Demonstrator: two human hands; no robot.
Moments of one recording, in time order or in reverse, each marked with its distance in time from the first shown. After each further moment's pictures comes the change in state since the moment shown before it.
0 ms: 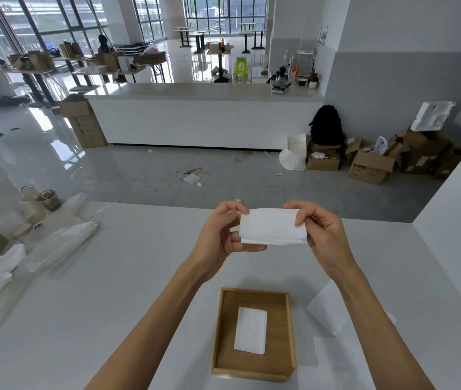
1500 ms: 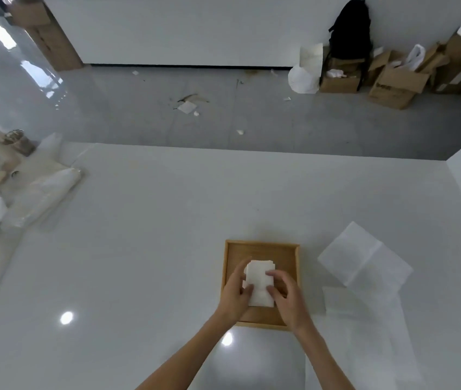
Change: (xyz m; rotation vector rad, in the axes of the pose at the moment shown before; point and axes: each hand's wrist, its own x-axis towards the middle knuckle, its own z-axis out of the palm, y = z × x) left_hand -0.044 -0.253 -0.081 0.634 0.134 -0.423; right_hand -0.135 0.237 0.032 -0.420 0.058 0.641
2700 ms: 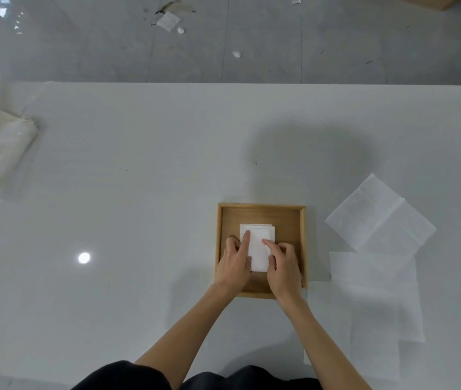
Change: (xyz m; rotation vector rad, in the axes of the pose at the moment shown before) left_hand 0.061 -0.076 0.028 0.769 -0.093 -0.088; right_hand 0.042 0.084 0.042 -0.488 0.088 0.090
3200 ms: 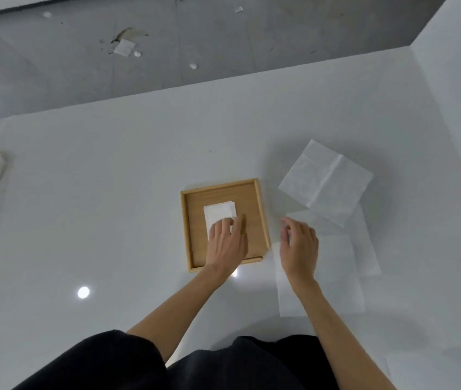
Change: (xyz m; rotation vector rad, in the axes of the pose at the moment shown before) left_hand -0.037 0.065 0.015 0.343 0.205 0.278; right_hand -0.054 0.054 -0.087 -0.006 0.458 0.046
